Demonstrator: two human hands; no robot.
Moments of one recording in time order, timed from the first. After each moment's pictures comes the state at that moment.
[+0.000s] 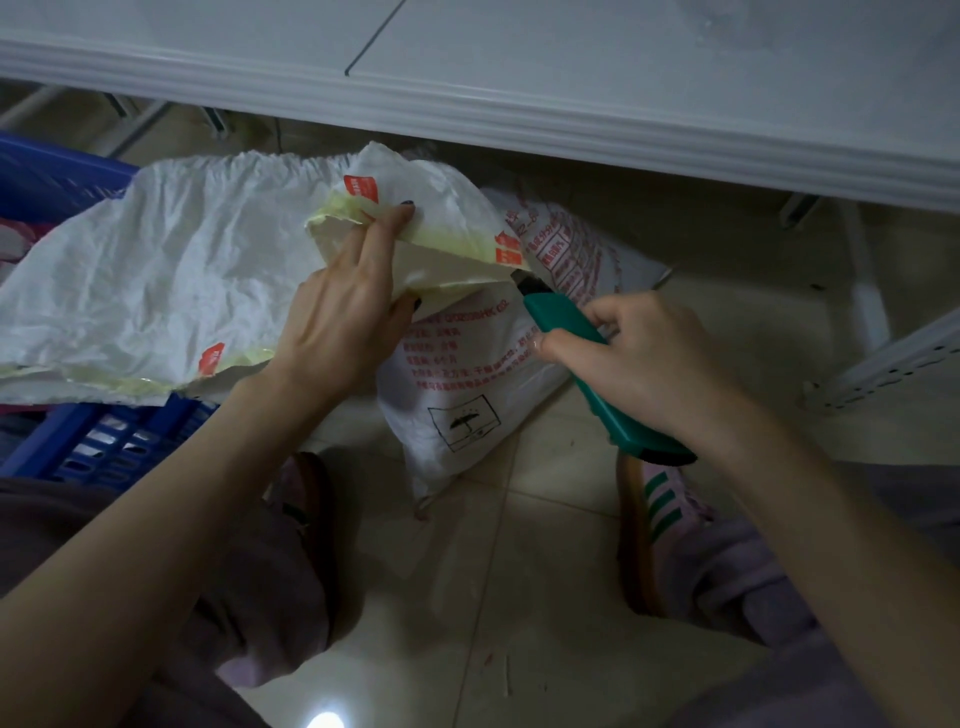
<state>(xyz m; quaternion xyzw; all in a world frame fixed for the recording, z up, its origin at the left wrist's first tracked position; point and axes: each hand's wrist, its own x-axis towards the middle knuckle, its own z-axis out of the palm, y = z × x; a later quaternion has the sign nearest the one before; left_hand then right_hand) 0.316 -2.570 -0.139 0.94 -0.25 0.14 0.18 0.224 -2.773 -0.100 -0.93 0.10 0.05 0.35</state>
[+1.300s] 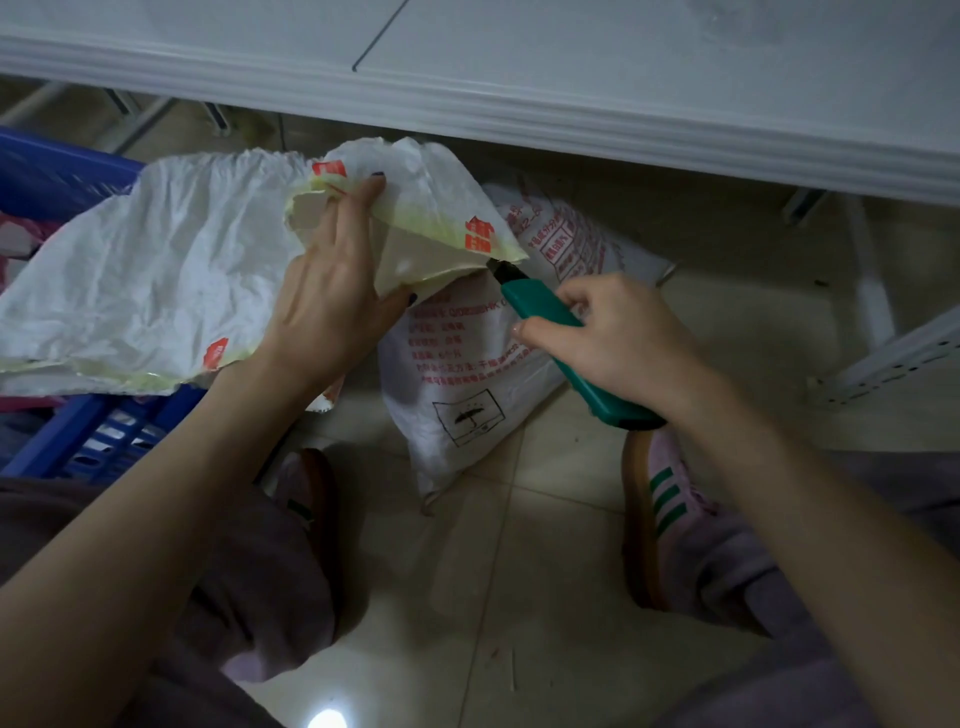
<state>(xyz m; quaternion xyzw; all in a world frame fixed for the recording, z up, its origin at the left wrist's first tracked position) 0.317 -2.559 -0.131 0.94 -0.23 0.14 0.22 0.245 -2.764 -0.109 -0.94 0.04 0.04 0.35</state>
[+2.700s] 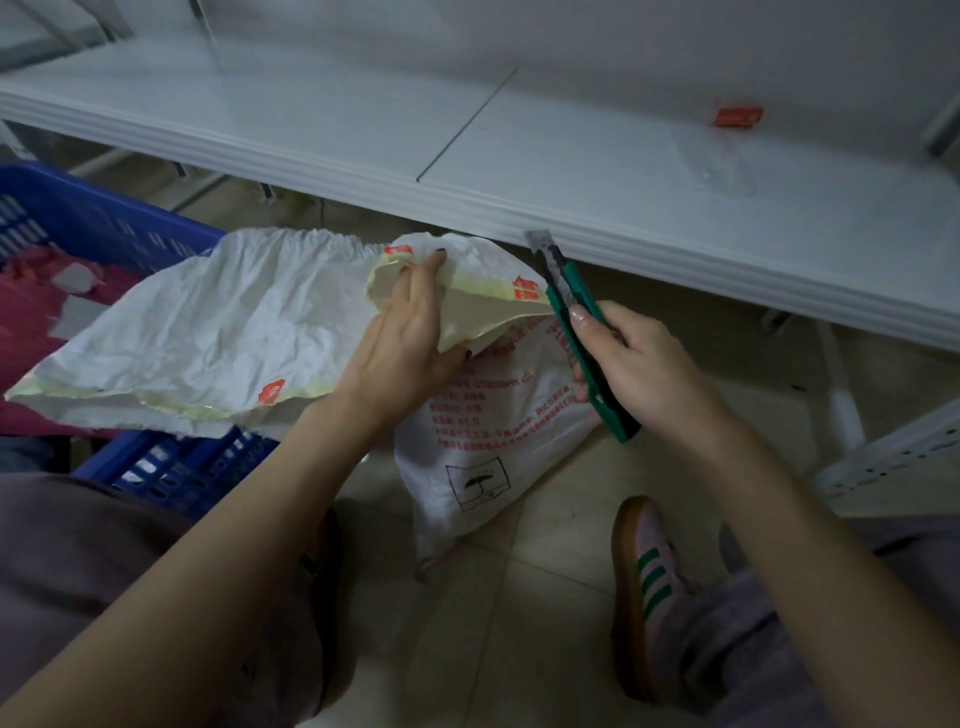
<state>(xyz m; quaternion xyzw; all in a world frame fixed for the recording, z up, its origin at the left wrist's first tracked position) 0.320 -2.564 -0.114 0.92 -0.23 0.15 0.28 0.255 -2.758 -0.075 -0.89 0.05 -0.02 0.46</state>
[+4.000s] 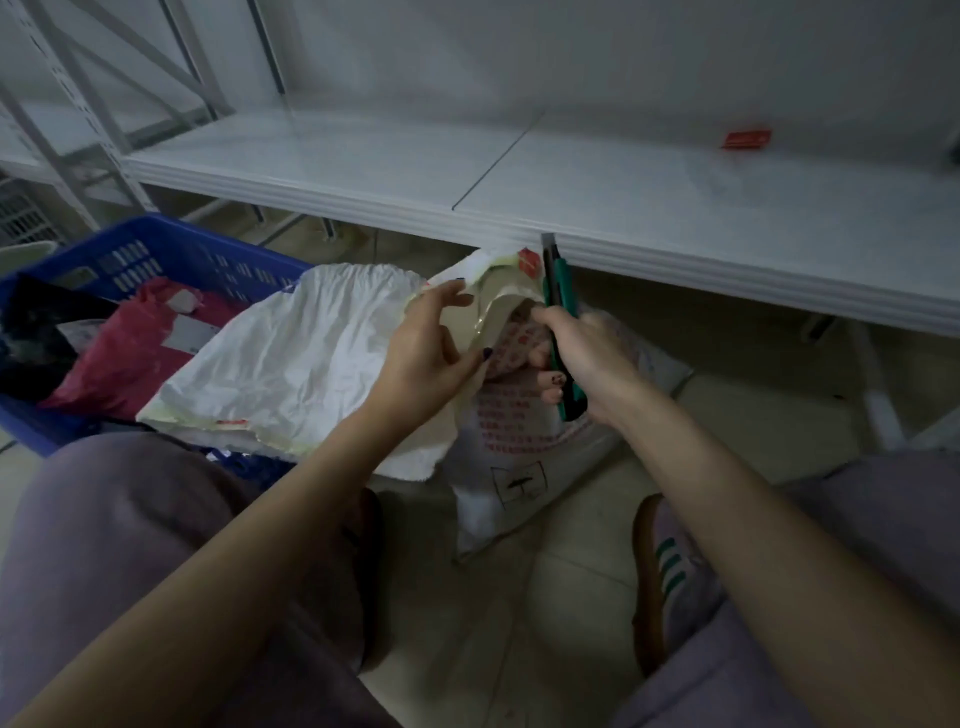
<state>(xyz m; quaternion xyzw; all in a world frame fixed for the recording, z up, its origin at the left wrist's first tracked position) 0.271 -2.551 -0.108 0.87 -0.22 0.18 0.40 0.245 -2.717 -0.074 -0.68 0.13 0.08 0.72</state>
